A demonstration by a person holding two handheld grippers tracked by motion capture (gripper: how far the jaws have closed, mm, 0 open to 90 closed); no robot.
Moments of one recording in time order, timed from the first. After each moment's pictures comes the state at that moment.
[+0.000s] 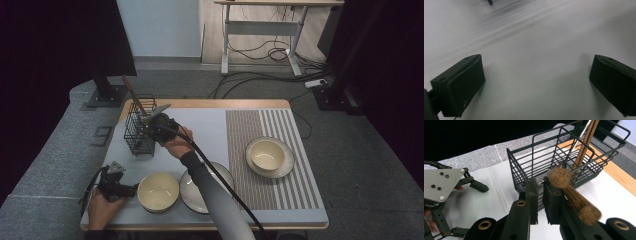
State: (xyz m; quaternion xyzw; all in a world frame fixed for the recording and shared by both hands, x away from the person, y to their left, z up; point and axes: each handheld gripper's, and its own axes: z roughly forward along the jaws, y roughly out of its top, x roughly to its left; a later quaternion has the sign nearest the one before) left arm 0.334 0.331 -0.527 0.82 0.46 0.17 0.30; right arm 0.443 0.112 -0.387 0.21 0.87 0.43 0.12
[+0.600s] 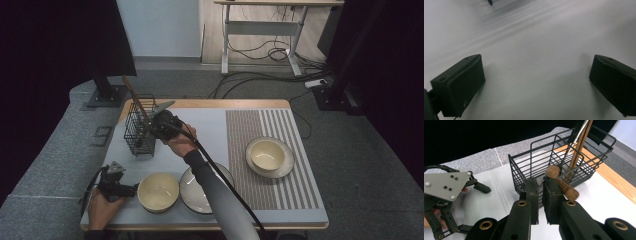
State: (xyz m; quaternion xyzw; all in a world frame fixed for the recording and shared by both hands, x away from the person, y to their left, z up) left arm 0.334 0.331 -0.527 0.82 0.46 0.17 0.30; right arm 0.437 0.099 -0.368 0.21 0.86 0.44 0.12
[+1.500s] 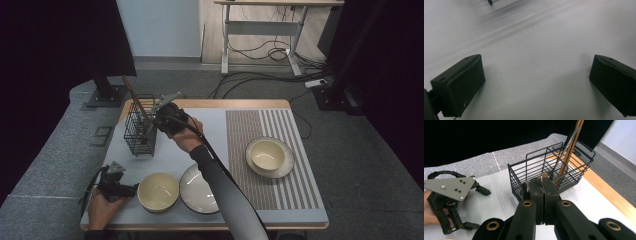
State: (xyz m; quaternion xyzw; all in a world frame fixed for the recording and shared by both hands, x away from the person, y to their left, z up) left arm 0.334 0.331 -0.527 0.82 0.46 0.17 0.30; right arm 0.429 0.079 -0.333 0.20 0.86 0.45 0.14
